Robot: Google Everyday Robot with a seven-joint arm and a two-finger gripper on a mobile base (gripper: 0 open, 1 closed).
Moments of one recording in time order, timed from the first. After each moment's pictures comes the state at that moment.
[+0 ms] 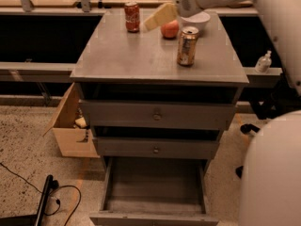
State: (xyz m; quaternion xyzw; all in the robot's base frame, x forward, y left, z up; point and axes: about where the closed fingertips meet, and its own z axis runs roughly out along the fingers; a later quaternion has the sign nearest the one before) arm 0.752 -0.039 1.003 -0.44 0.75 0.19 0.46
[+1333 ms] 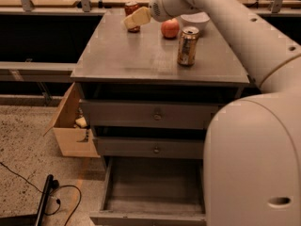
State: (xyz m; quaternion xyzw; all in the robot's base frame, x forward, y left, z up) arm 0.832 0.014 0.969 -0.34 0.79 0.17 0.49
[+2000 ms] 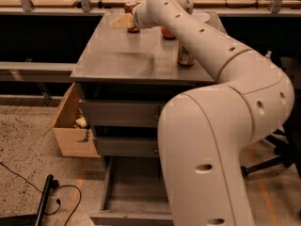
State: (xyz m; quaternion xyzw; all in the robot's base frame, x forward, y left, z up) arm 0.916 0.053 0.925 -0.23 0.81 0.14 0.52
